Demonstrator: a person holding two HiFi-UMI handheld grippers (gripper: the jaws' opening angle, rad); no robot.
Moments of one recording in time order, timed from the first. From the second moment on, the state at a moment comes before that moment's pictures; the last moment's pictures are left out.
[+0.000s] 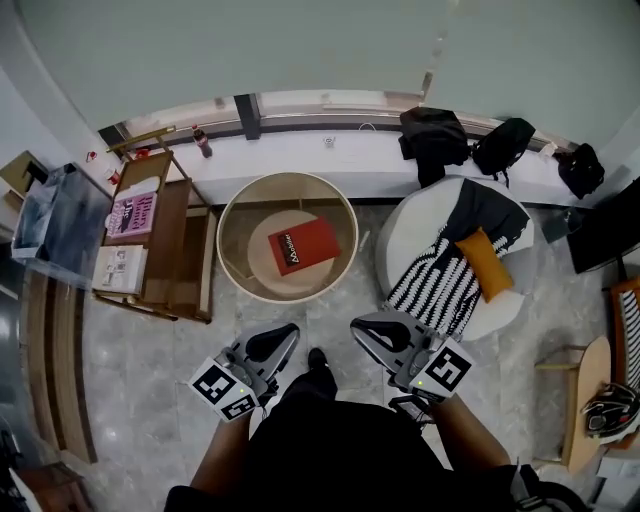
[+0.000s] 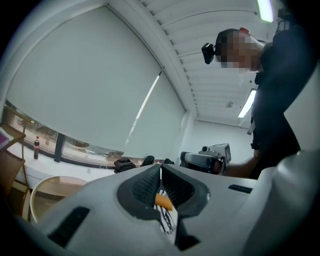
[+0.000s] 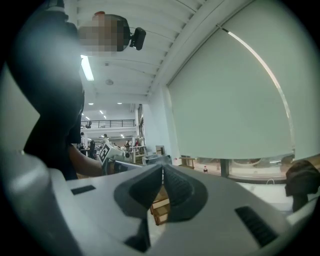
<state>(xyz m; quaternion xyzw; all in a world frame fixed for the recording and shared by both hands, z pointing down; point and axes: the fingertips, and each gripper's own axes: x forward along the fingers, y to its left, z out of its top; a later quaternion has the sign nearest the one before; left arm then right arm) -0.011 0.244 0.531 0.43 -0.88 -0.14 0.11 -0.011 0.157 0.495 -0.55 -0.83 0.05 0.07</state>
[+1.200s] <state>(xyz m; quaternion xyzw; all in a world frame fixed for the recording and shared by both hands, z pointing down) -0.273 0.286 0.576 0.27 -0.93 -0.20 0.13 -0.299 0.187 0.578 -0.65 -0.72 0.13 0.19</state>
